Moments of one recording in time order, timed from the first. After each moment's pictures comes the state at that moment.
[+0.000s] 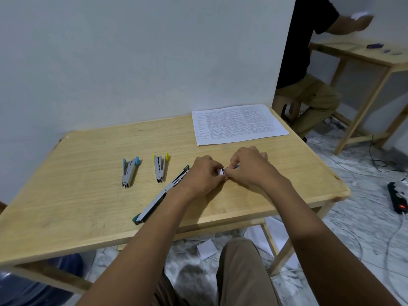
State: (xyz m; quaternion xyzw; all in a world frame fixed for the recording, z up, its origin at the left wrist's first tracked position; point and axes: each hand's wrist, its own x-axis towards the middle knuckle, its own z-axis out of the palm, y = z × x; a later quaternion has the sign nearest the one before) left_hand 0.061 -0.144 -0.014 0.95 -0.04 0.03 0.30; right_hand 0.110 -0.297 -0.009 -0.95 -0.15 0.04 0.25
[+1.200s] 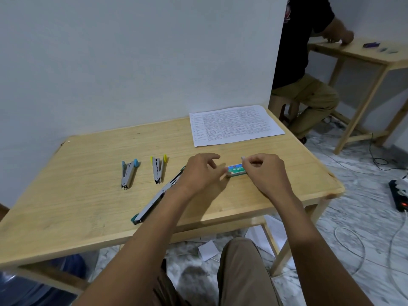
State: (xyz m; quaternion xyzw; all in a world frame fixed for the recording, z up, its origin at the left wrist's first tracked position) left_hand 0.059 -0.152 -0.004 0.93 0.03 0.07 0.37; right_hand 0.090 -0.337 -0.027 -0.85 -0.05 -0.10 0.51
